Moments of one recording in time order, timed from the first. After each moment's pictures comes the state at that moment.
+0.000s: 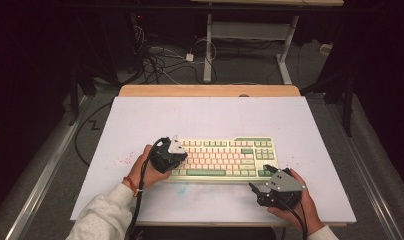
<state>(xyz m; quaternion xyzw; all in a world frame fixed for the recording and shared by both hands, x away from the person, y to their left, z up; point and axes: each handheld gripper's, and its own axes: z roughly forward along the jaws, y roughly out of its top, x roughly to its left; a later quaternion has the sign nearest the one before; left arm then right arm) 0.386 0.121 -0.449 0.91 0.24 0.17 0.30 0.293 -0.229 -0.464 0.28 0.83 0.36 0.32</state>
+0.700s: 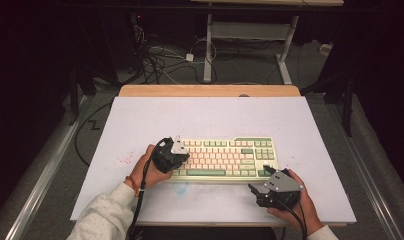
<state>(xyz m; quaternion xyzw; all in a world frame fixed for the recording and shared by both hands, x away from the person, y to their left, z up) 0.385 0.115 -0.450 0.91 0.23 0.17 0.29 0.293 -0.227 -0.467 0.27 0.84 0.35 0.32</state>
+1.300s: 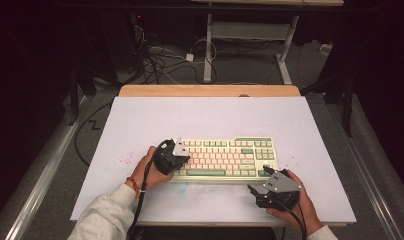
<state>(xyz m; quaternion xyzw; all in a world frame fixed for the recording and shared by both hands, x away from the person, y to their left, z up) 0.383 0.113 -0.453 0.91 0.23 0.17 0.29 0.293 -0.225 -0.467 0.27 0.84 0.35 0.32</state>
